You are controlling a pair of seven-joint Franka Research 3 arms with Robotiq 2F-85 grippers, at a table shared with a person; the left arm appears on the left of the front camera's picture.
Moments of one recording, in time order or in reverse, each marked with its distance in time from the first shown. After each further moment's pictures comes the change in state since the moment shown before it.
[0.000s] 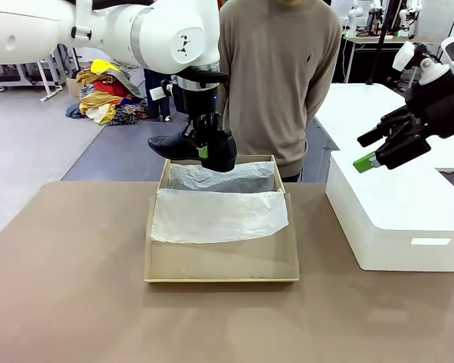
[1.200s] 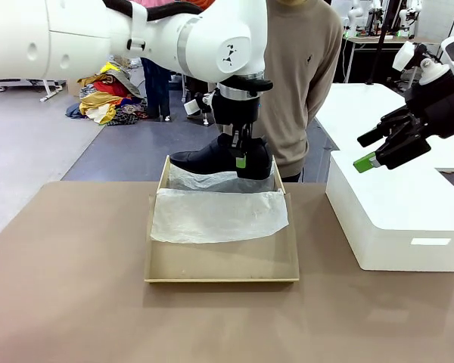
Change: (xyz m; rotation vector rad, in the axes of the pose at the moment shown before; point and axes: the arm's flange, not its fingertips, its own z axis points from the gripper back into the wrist) left arm -0.086 -0.033 -0.015 0.012 0.026 0.216; right arm 0.000 0.000 0.000 0.000 0.000 0.000
